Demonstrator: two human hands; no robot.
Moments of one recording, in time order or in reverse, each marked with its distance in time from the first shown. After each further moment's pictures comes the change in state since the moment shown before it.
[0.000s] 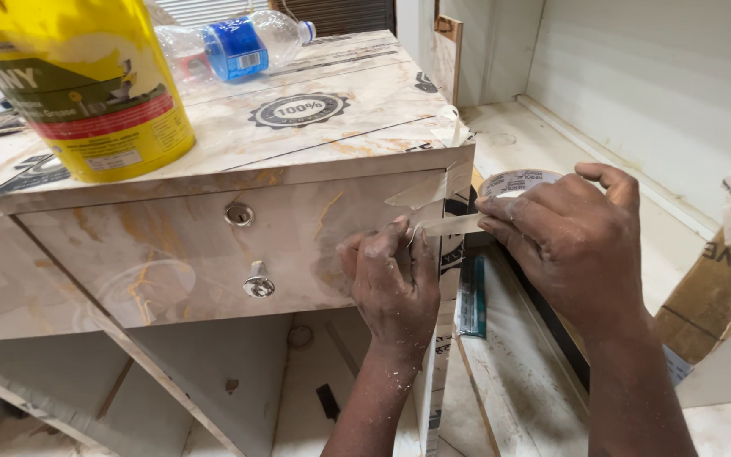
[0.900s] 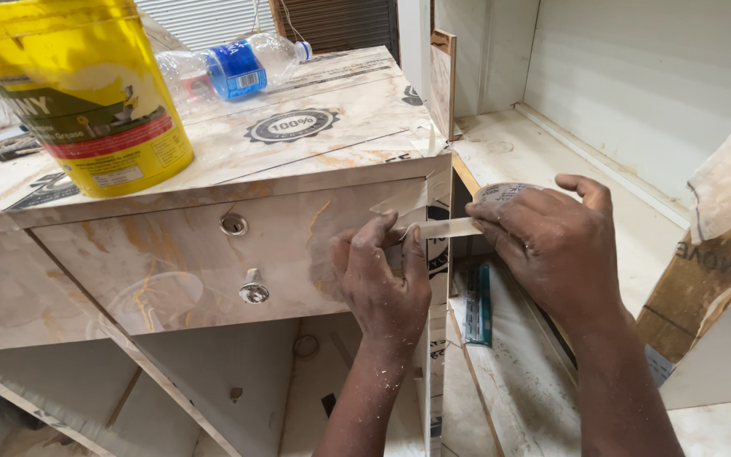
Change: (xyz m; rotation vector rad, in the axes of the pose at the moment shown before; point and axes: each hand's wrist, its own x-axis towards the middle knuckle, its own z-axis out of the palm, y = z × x) left_hand 0.011 0.008 0.003 -0.001 -0.053 0.025; right_hand -0.003 0.012 -0.001 0.047 -0.014 0.052
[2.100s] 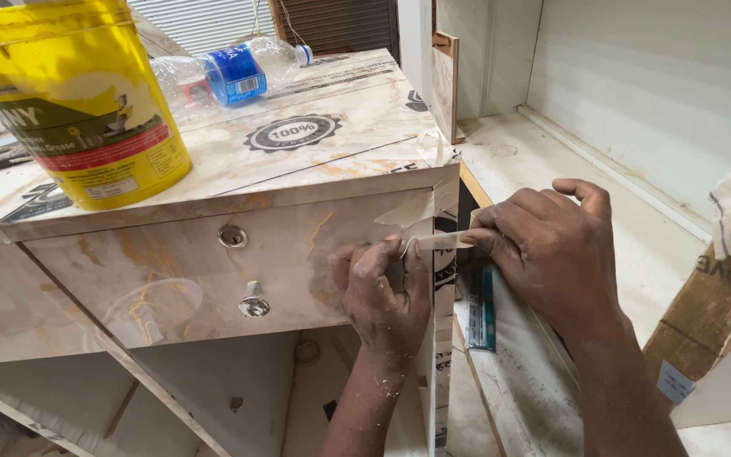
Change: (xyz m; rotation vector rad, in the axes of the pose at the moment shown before) left_hand -0.009 -0.019 0.006 -0.011 0.061 0.097; right_hand 0.010 -0.002 0.014 0.011 -0.021 0.028
